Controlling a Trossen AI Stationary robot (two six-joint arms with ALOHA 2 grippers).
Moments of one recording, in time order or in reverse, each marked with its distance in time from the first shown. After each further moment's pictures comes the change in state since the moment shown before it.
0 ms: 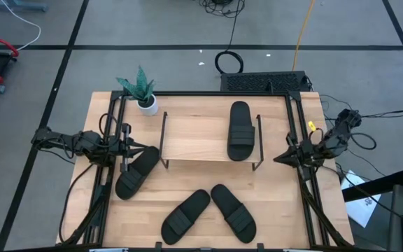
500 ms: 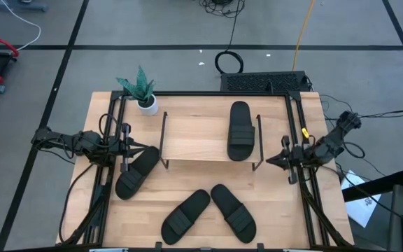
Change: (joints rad) left arm 0.000 0.000 0.000 -0.001 -0.007 0.024; right arm -0.046 -0.009 -0.142 0.099 0.069 -0.077
